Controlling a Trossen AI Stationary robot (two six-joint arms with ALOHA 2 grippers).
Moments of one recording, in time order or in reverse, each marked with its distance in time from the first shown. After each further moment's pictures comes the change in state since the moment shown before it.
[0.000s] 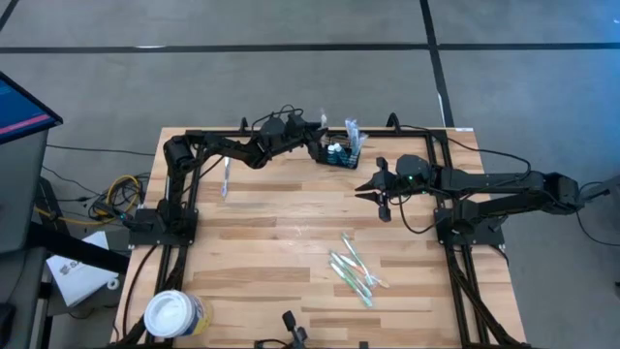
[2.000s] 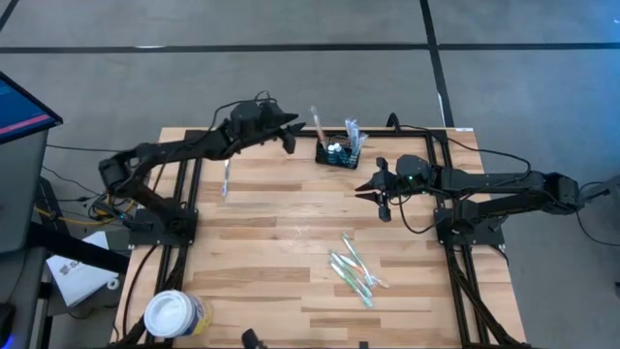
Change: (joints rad) left arm -0.001 -0.548 -0.063 -0.694 -0.081 0.052; right arm 0.002 0.000 0.000 0.000 0.000 0.009
